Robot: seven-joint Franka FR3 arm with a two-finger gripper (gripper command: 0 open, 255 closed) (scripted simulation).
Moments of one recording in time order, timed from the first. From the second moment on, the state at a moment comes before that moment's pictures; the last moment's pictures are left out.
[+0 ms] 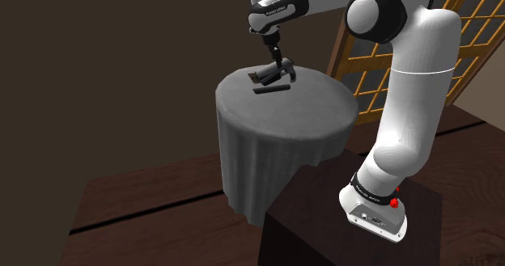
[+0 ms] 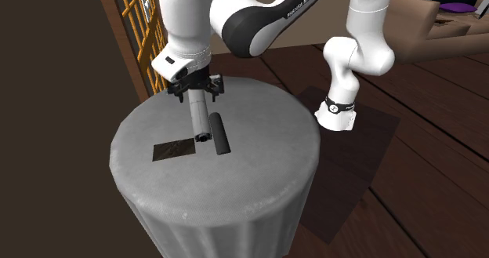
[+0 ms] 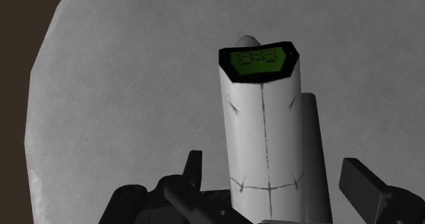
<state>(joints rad) -0.07 0.29 -0.26 -1.64 -0.29 1.84 -1.07</state>
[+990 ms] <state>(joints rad) -0.07 0.32 -0.26 -1.69 -0.30 1.91 -1.06</state>
